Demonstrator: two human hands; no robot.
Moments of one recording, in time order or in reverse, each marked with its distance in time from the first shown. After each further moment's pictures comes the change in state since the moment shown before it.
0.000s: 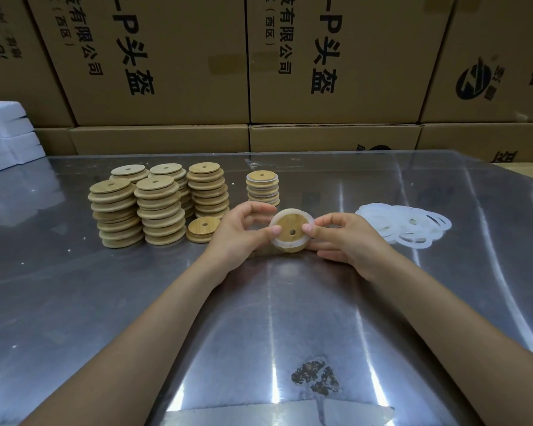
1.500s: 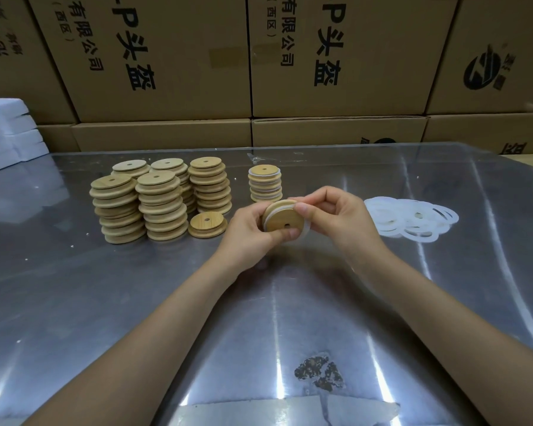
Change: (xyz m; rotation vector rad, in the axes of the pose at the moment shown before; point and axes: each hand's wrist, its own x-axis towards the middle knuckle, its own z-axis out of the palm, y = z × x) left_hand -0.006 0.003 0.013 0.114 -0.037 0.152; right_hand -0.005 -0.007 0.024 0.052 0.011 -0.436
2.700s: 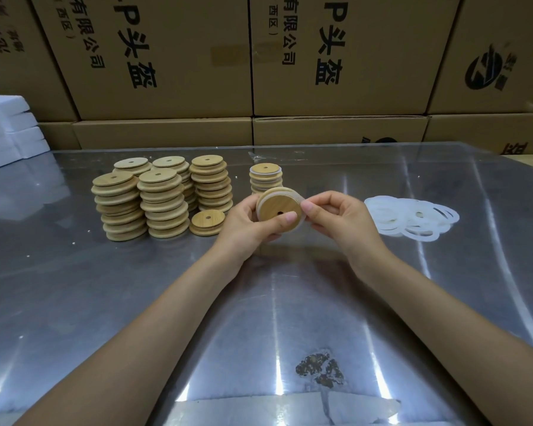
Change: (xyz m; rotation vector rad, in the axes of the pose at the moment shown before) left_hand 0.000 0.001 -0.003 -0.289 0.050 -0.144; right_hand 0.000 0.007 -0.003 -0.023 0.058 0.058
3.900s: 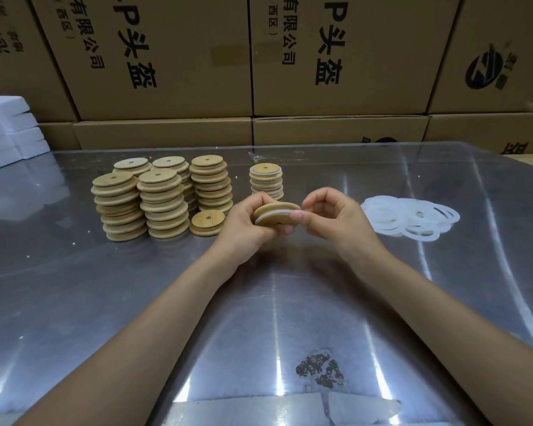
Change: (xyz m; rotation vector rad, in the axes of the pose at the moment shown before) left_hand 0.001 0.001 -0.002 0.180 -0.050 0.147; right_hand 0.000 0.001 0.000 -0.012 -0.103 -0.096
